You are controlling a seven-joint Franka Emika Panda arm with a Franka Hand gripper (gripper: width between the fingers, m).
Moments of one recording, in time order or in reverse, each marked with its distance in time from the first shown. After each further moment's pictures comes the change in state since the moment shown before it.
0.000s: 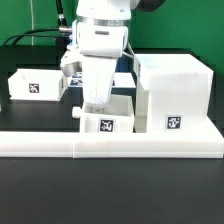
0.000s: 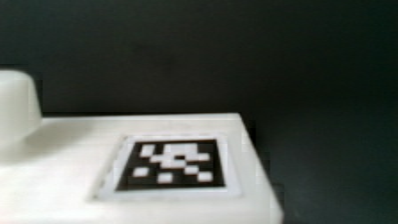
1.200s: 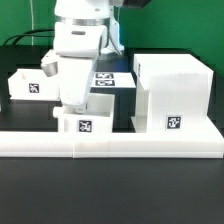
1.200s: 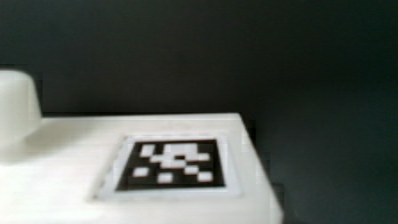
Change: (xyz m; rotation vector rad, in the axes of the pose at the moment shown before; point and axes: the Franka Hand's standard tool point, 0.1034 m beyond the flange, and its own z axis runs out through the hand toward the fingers) arm -0.035 0.001 0.001 0.033 0.034 0.030
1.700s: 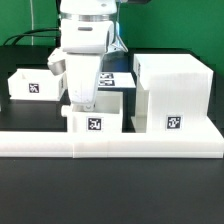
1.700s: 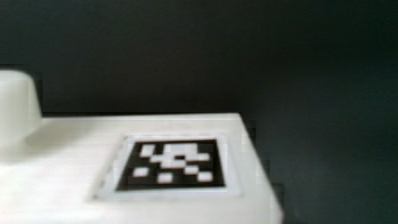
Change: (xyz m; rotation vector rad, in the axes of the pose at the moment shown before) arm 0.017 0.004 -0.005 -0.002 0.016 -0.006
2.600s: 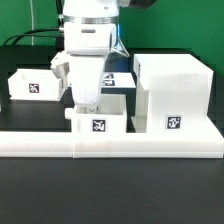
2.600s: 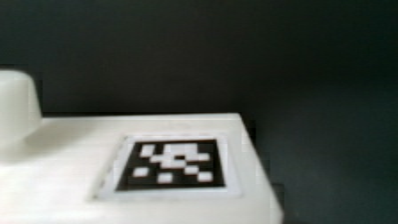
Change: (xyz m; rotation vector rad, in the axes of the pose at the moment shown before) arm 0.013 0.007 0.001 -0.073 0.010 -0.031
